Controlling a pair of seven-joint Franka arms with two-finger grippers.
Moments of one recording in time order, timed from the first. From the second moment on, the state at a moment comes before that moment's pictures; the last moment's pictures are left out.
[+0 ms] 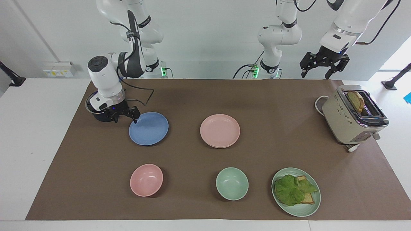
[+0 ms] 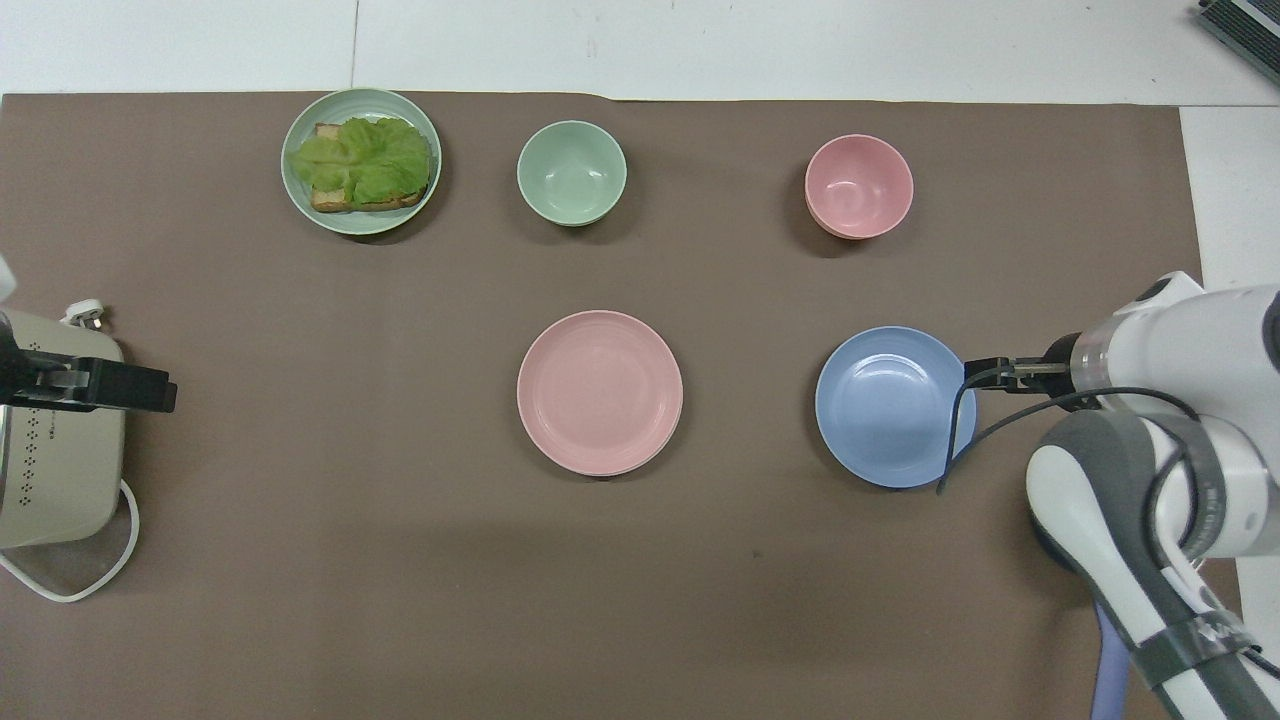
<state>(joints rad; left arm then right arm) -0.07 -0.16 -0.03 -1.70 -0.03 1.54 0.02 -0.09 0.03 0.05 -2.28 -0.01 2.37 0.02</state>
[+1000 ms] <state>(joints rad) -0.07 -0.16 -0.03 -1.70 -0.03 1.54 0.02 -0.09 0.10 0.06 -2.30 -0.01 2.42 -0.05</state>
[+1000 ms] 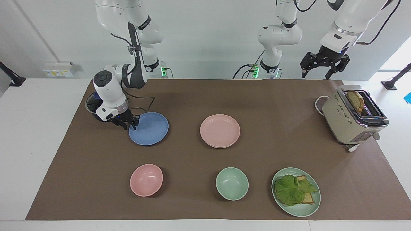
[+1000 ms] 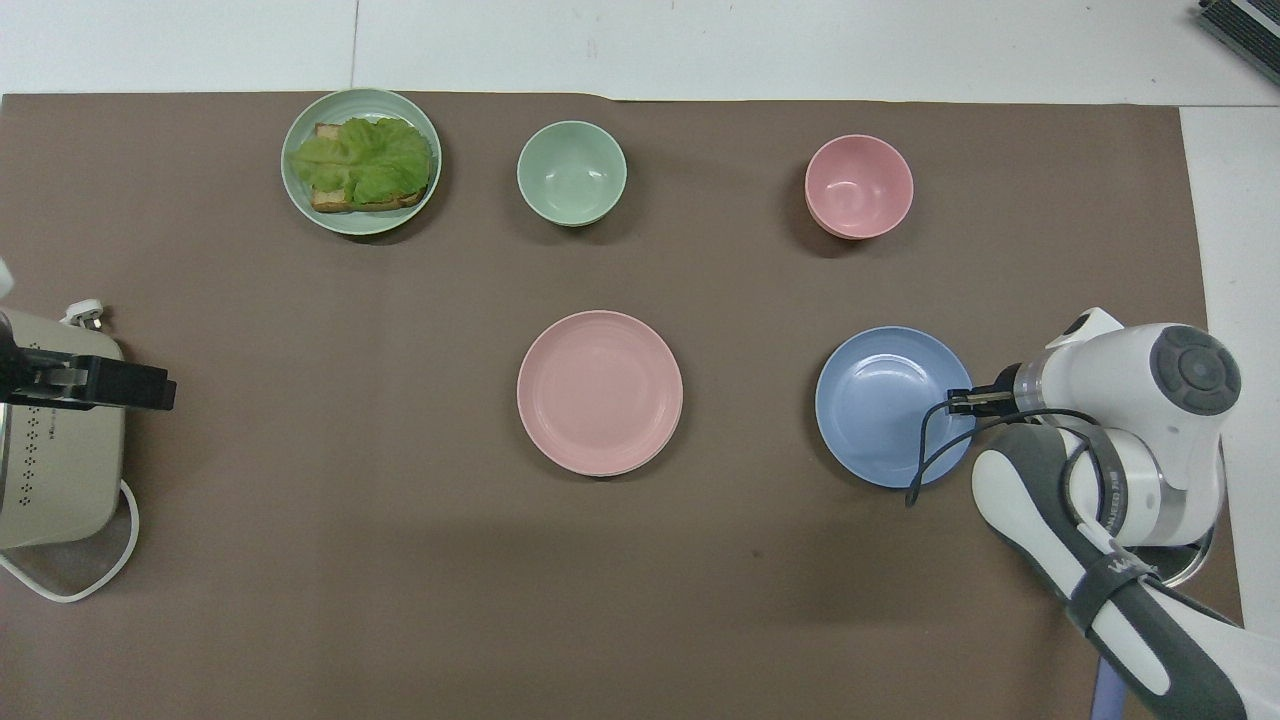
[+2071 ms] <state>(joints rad) -0.03 -0.16 -0.04 -1.70 -0.03 1.55 0.02 0.18 -0.04 0.07 -2.15 0.26 2.24 0.14</state>
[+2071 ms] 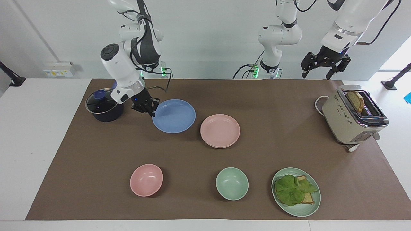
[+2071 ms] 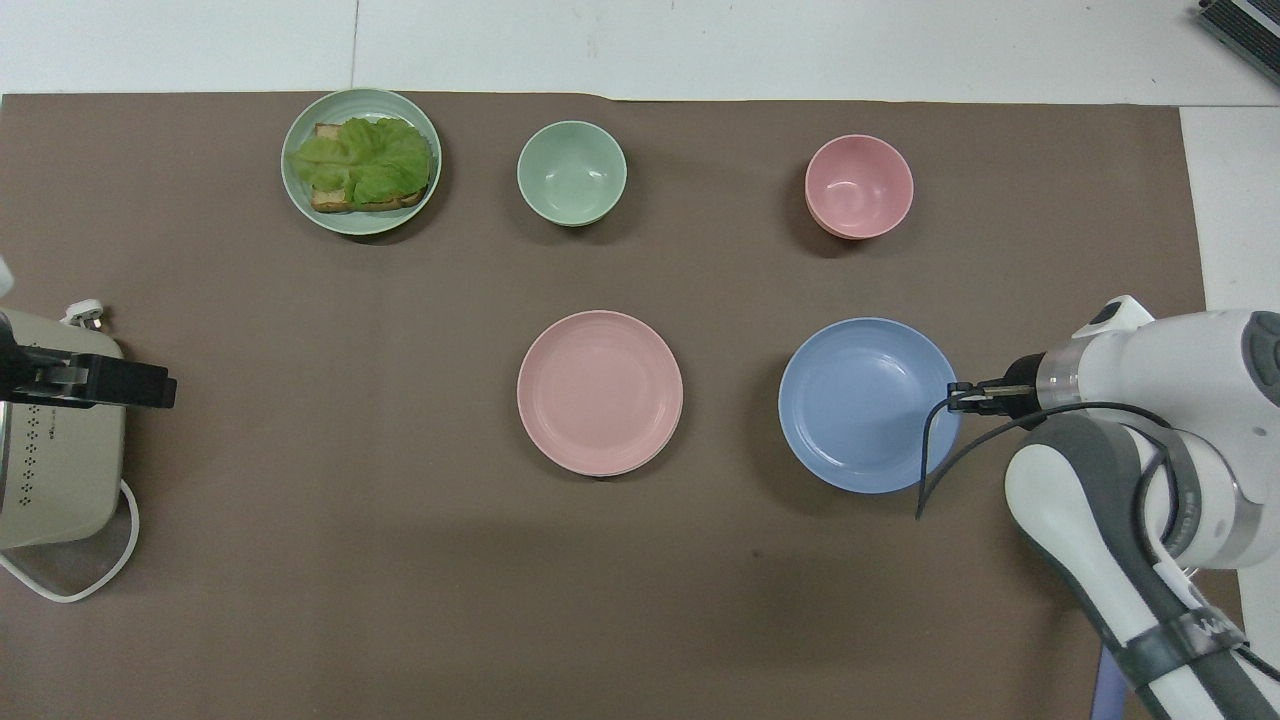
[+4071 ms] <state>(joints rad) -0.01 -0.06 -0.06 -1.57 -0.03 1.46 0.02 0.41 0.20 0.05 -2.01 0.26 2.41 0.37</state>
